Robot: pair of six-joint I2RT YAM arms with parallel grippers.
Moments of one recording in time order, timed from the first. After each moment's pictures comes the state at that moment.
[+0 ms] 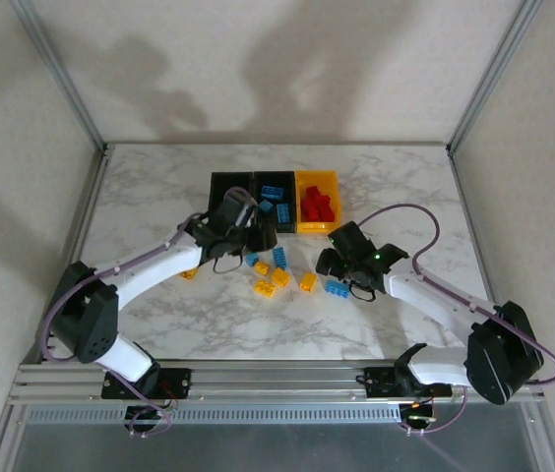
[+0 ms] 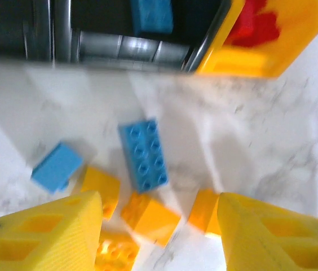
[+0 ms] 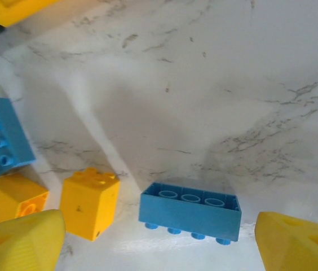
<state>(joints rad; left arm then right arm) -0.64 1.52 1.05 -0.42 0.08 -0.78 0.66 1.28 0.82 -0.67 0.15 0.88</state>
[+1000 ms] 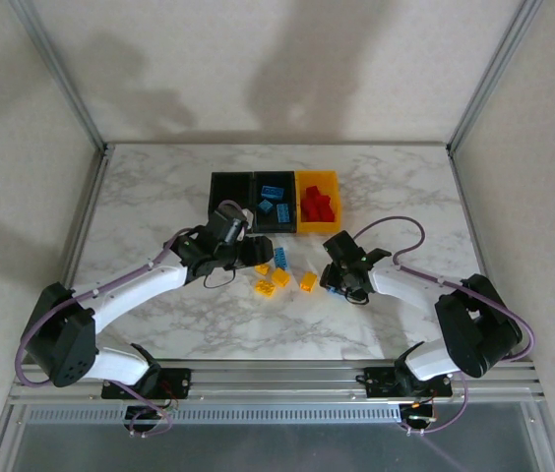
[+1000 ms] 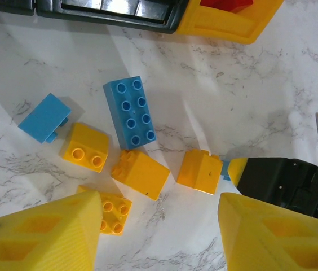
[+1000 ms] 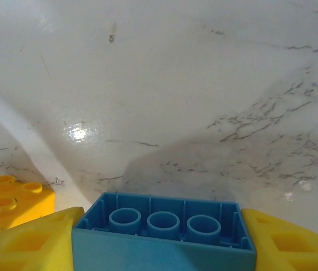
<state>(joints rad) -0.66 1.38 0.93 -0.37 0.11 -0.80 0.63 1.44 0.73 -0.54 0.08 0.90</state>
